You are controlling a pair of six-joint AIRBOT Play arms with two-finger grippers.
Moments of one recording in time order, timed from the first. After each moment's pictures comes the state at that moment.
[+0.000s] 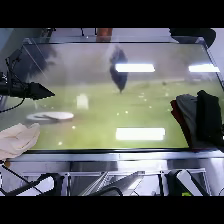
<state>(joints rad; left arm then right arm) 0.29 -1.30 1.43 0.76 -1.62 -1.10 -0.96 -1.00 1.00 -1.31 1.63 1.70</state>
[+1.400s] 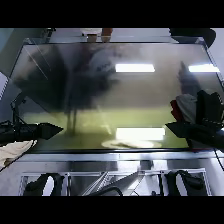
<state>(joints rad) 0.32 -0.68 0.80 0.77 -1.58 -1.14 -0.25 -0.47 0.74 -0.81 1.37 1.42</state>
